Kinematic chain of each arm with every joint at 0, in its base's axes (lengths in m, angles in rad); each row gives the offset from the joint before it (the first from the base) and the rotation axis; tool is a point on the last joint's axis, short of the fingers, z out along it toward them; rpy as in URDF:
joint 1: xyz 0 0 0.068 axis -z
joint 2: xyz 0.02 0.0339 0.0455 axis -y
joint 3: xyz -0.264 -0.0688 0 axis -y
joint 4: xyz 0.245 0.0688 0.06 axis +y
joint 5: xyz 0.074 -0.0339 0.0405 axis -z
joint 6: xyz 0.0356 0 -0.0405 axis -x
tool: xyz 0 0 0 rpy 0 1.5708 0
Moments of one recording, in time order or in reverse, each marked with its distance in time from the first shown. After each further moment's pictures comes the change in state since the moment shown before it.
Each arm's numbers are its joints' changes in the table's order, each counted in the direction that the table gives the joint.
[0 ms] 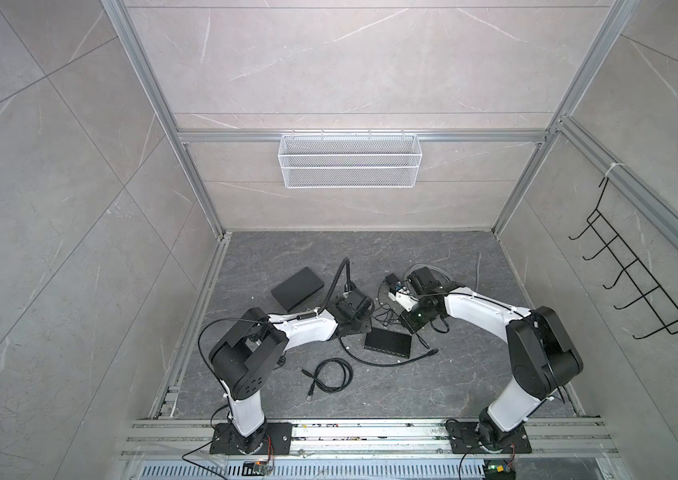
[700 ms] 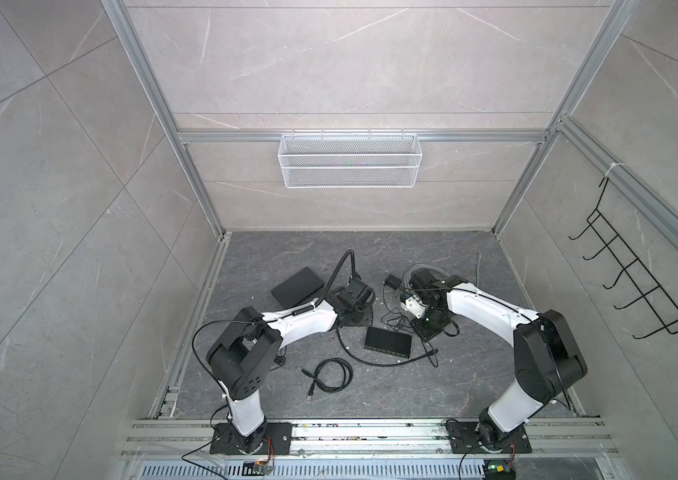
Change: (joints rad) left arm -0.031 0.001 0.108 0.110 0.037 -0.108; right arm -0.029 0.009 0.064 0.356 0.128 -0.098
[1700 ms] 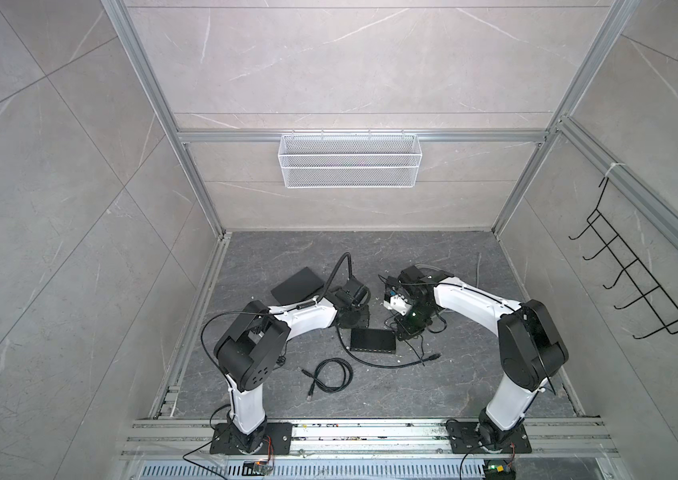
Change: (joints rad) left arm -0.068 -0.064 -0.002 -0.005 0.095 -0.013; right arm -0.042 -0.115 0.130 -0.029 -0.308 -0.035
